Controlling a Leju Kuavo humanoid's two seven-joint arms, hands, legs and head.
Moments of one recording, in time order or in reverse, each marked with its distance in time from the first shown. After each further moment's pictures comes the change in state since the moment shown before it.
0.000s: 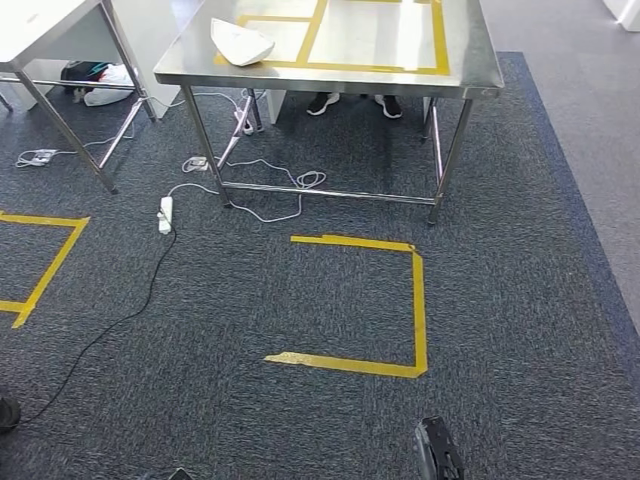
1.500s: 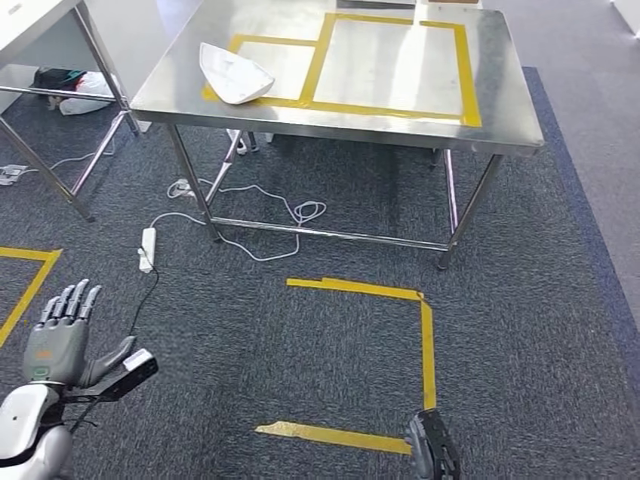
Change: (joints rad) left arm -0.001 0.332 -0.465 -0.940 -0.367 0.069 0.325; right arm -0.021 -0.011 0.000 0.003 0.003 0.052 -0.008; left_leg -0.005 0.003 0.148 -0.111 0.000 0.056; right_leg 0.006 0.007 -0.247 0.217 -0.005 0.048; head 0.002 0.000
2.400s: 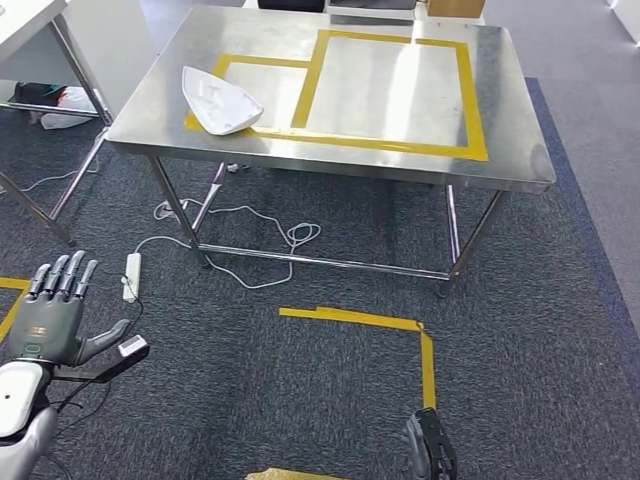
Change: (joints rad) left arm -0.066 0.081 -0.040 -0.054 -0.199 0.014 0.075; right arm -0.004 -0.003 0.000 0.003 0.019 0.010 0.001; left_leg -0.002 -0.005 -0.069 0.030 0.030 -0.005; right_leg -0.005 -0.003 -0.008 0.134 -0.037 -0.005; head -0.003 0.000
